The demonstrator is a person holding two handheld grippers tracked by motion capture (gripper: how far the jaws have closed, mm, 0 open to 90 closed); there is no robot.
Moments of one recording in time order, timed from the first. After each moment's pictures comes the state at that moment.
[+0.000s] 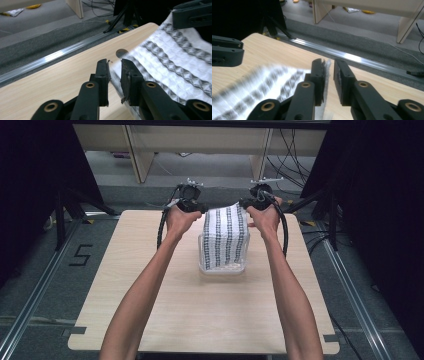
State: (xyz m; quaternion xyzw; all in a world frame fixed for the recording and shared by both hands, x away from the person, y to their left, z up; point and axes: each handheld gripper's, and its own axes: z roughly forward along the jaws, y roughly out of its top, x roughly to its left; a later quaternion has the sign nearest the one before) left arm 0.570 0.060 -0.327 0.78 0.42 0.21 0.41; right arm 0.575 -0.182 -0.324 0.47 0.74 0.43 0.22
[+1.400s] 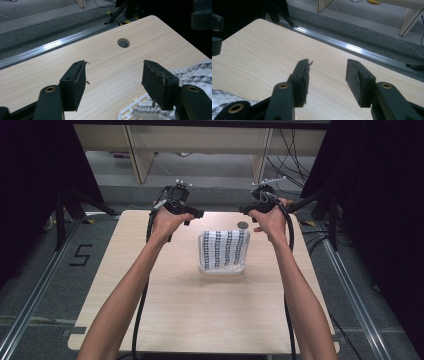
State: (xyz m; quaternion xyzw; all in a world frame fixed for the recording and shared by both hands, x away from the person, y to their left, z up) left arm 0.546 0.087 -0.312 0.78 0.44 0.18 0.40; right arm 0.553 -0.185 -0.310 0.47 0.76 0.39 0.20
